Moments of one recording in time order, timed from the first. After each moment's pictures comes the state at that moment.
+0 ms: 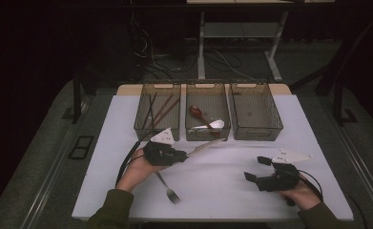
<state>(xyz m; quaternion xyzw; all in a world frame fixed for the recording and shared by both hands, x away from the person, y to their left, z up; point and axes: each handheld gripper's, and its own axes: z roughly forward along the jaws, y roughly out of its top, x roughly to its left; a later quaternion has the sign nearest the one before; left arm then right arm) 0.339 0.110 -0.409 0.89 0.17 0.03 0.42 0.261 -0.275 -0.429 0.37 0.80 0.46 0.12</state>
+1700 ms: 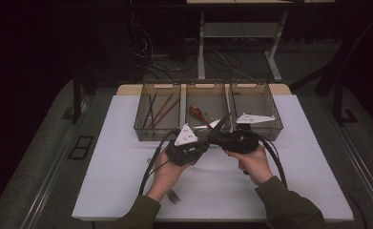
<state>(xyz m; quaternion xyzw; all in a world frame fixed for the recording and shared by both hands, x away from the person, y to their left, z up) 0.319 0.044 -0.392 0.83 0.24 0.14 0.49 0.338 -0.180 -0.379 0.37 0.75 0.55 0.01</state>
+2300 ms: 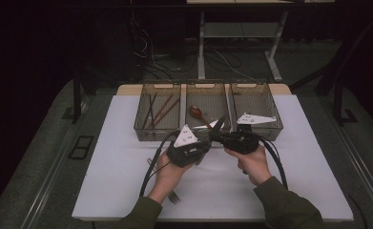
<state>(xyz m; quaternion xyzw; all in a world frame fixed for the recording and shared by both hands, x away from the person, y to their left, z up) 0.316 0.042 -0.397 0.82 0.25 0.13 0.51 0.336 -0.180 -0.377 0.36 0.74 0.57 0.03</state>
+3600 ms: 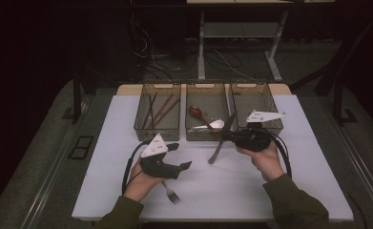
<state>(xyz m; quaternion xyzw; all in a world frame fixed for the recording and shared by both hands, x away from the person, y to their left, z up) 0.292 0.119 -0.405 0.81 0.25 0.12 0.52 0.339 -0.209 -0.366 0.33 0.78 0.53 0.05</state>
